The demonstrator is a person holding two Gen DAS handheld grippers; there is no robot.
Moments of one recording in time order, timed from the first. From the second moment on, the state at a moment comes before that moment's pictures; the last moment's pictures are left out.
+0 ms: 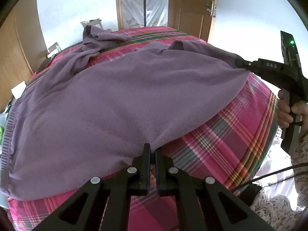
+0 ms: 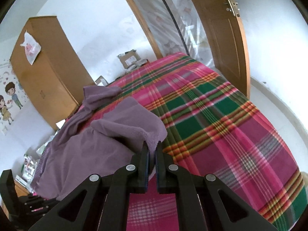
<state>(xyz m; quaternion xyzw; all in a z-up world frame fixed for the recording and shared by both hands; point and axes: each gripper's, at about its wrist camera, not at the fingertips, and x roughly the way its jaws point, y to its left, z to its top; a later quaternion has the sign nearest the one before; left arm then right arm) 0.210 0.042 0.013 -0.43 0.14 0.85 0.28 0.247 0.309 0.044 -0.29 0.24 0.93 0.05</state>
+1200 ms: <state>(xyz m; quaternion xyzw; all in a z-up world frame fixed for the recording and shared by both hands) 0.231 0.010 0.016 -0.42 0.16 0.84 0.30 0.250 0.311 0.019 -0.33 0.21 0.92 0.10</state>
